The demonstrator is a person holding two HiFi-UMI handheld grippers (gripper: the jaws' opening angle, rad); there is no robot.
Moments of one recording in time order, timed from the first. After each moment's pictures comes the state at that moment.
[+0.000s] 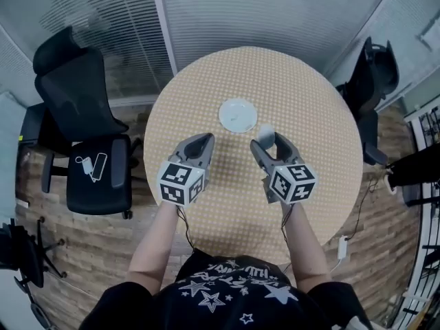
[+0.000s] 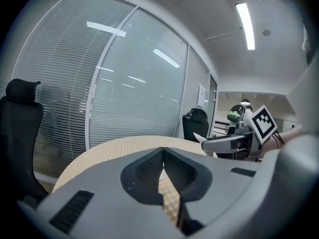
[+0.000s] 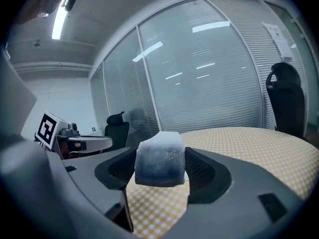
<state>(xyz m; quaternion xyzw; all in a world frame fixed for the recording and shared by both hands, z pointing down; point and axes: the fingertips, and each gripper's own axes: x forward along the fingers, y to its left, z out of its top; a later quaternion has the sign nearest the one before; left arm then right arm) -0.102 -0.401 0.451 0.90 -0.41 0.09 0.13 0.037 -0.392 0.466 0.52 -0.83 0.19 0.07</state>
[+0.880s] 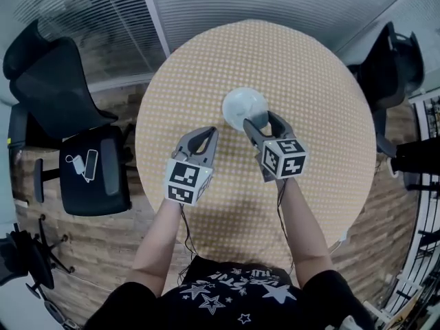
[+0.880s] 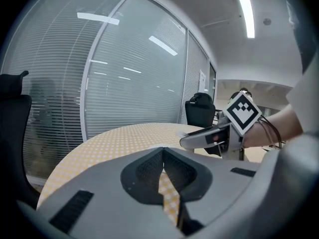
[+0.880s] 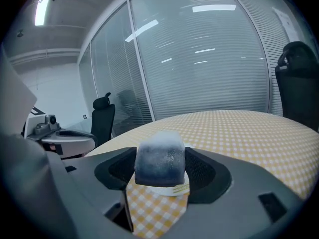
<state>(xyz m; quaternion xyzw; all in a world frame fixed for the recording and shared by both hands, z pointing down) -0.094 -0.466 0.528 0.90 -0.39 0.14 0.13 0.021 -0.499 0.559 0.52 -0.81 0.23 0.15</state>
